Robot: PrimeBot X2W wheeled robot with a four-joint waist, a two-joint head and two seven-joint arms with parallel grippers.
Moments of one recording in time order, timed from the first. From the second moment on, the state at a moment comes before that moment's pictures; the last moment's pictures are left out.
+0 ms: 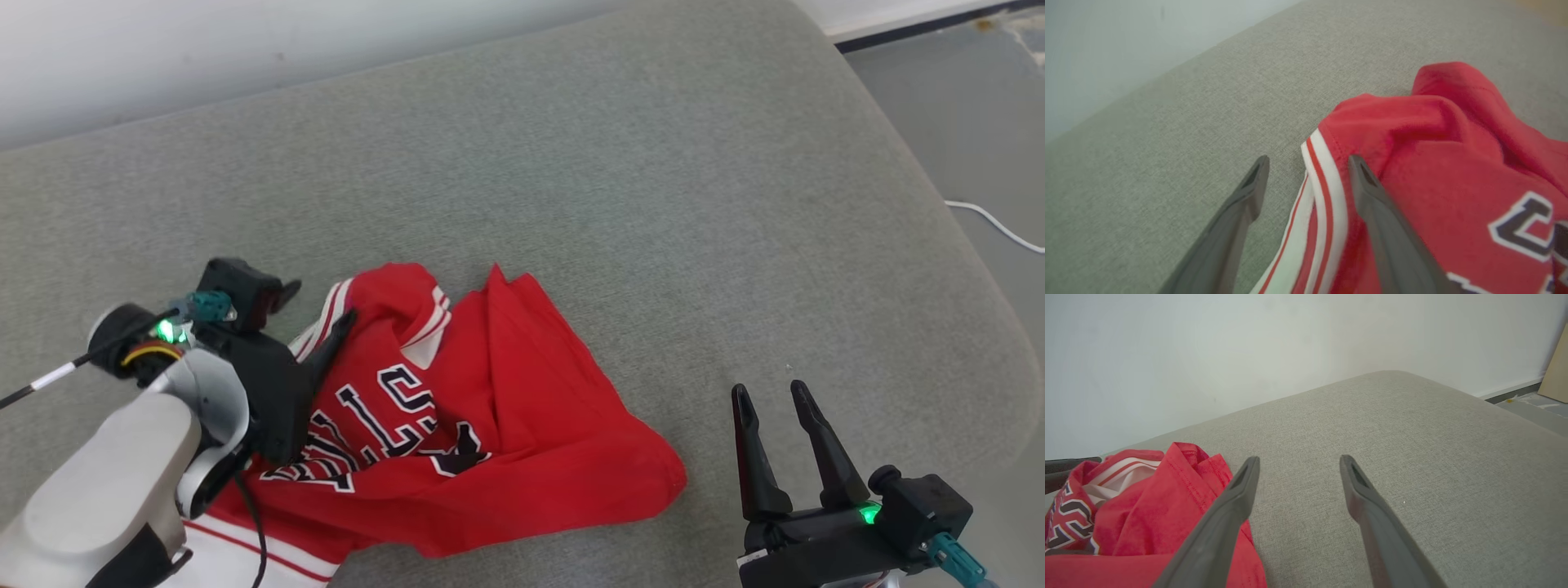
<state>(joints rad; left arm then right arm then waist) -0.78 0.56 -0.79 0.44 -0.70 -0.13 0.14 -0.07 -0.05 0.14 0.13 0.32 0.13 -0.26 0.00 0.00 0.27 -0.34</state>
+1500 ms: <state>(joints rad) -0.83 0.58 -0.70 0.63 -0.78 0.04 -0.26 -0.04 -0.05 0.06 0.10 0.24 0.13 -0.26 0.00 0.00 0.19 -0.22</state>
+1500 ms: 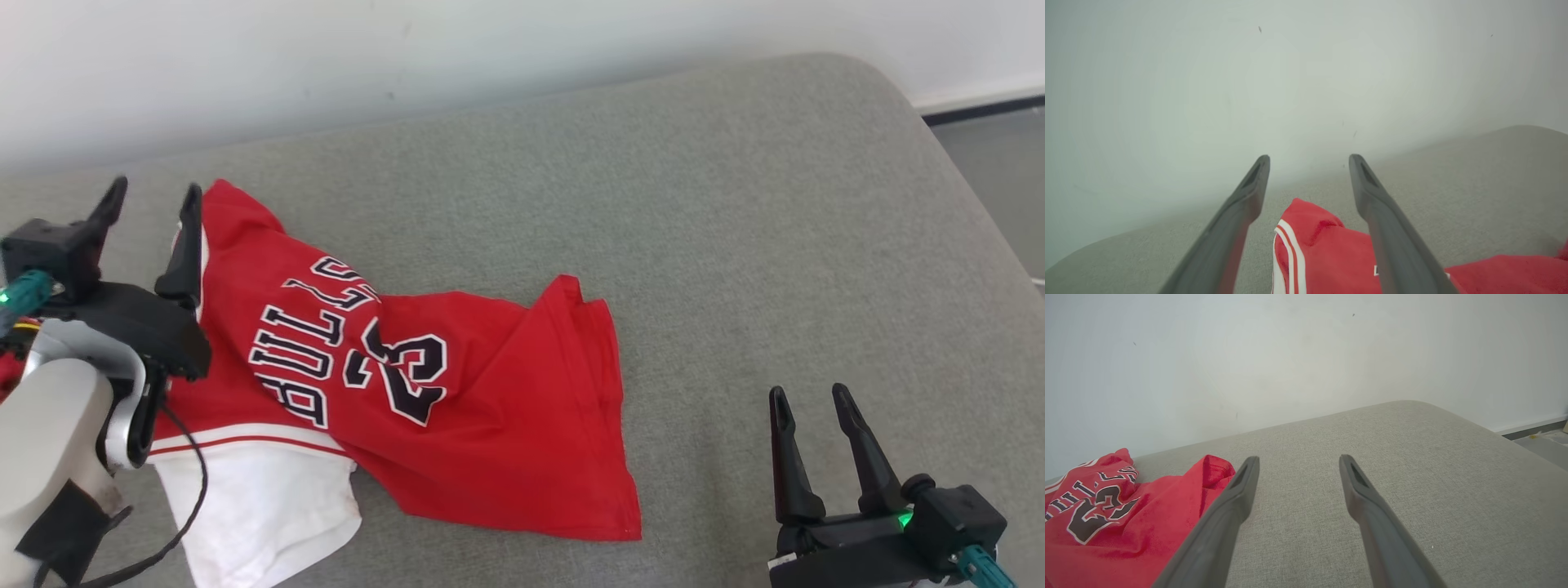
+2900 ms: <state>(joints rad) 0.06 0.23 -0.06 0.04 -0.38 0.00 -0.26 0.06 -0.07 0.07 0.13 0.23 0.13 -0.26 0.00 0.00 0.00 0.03</state>
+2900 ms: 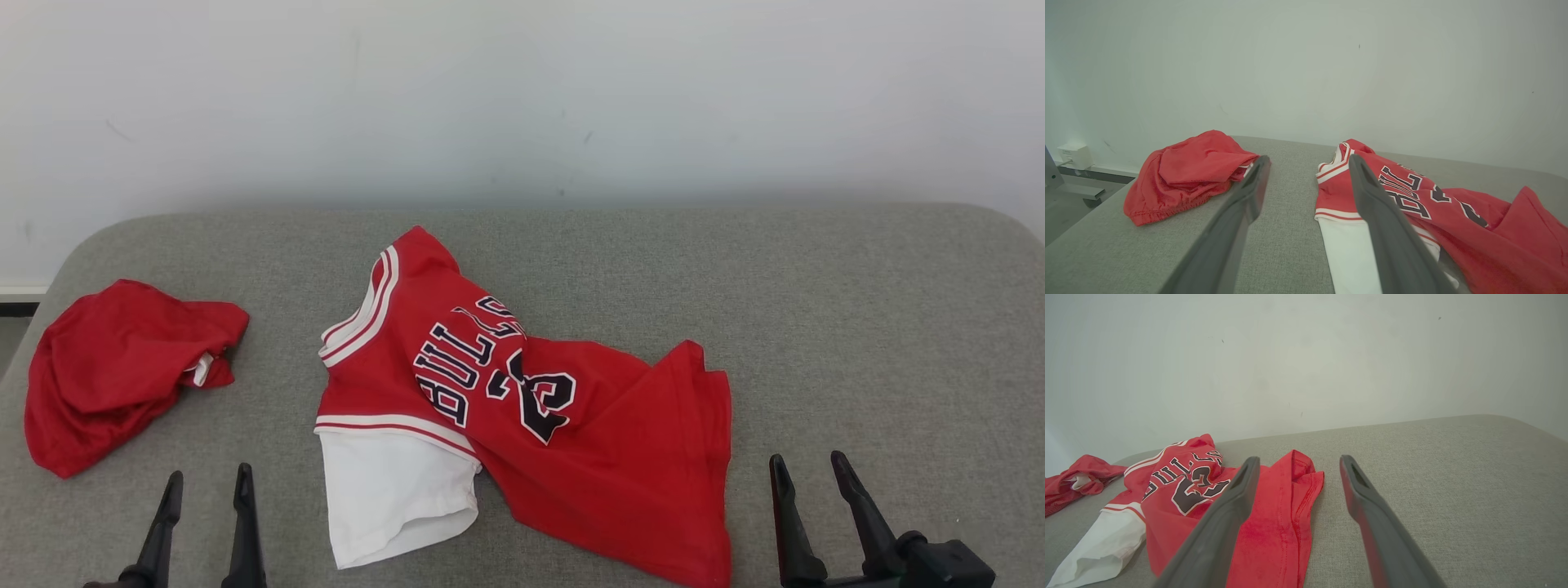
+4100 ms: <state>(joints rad) 0.08 0.10 0.02 0.18 -0.25 -0.11 -0.26 0.10 -0.08 0.11 0.15 0.22 0.13 -0.24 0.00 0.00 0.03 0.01</state>
